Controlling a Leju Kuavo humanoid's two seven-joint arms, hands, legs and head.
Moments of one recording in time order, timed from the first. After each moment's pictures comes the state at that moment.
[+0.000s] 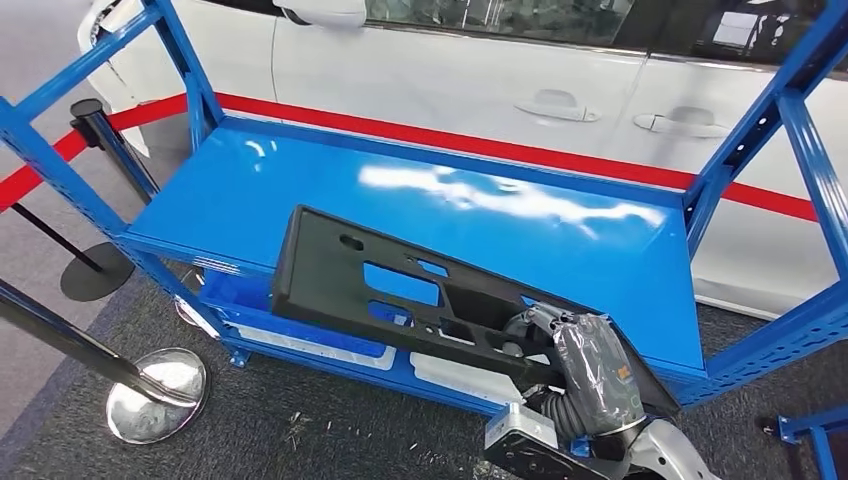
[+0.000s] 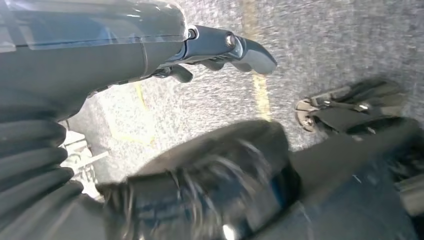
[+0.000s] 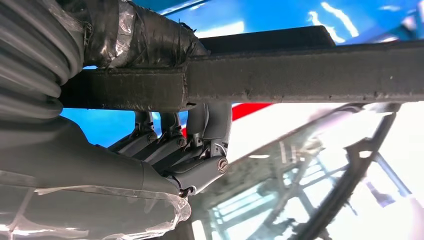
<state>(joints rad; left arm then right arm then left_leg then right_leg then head) -0.11 -0.07 -1.07 -0.16 0.85 0.14 0.17 -0.18 -0.62 0.89 -2.11 0.76 -0.31 0.46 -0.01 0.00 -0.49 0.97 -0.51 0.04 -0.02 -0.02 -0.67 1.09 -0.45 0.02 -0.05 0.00</state>
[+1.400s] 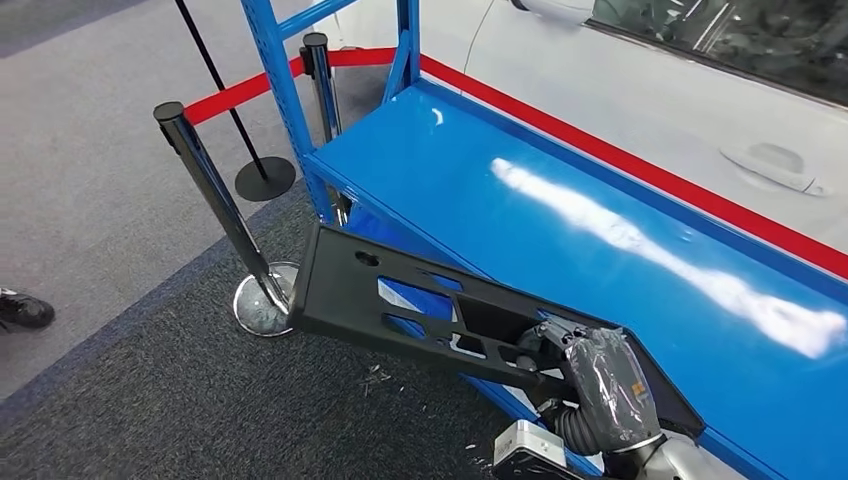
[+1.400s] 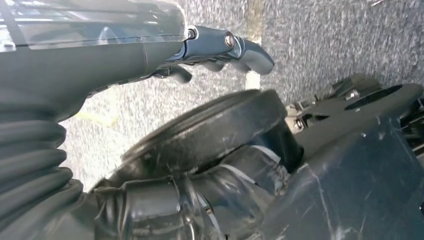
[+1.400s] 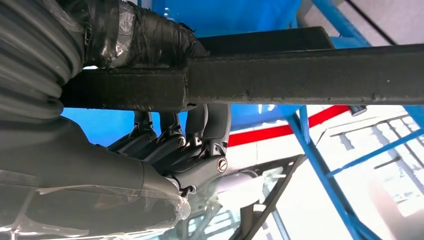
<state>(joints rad) -0.11 -0.10 -1.21 -0.17 0.70 0.19 0.04 -0.16 -0.68 0.93 -2.15 0.79 -0.32 0.55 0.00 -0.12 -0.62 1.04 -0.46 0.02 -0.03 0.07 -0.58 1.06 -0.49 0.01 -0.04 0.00</state>
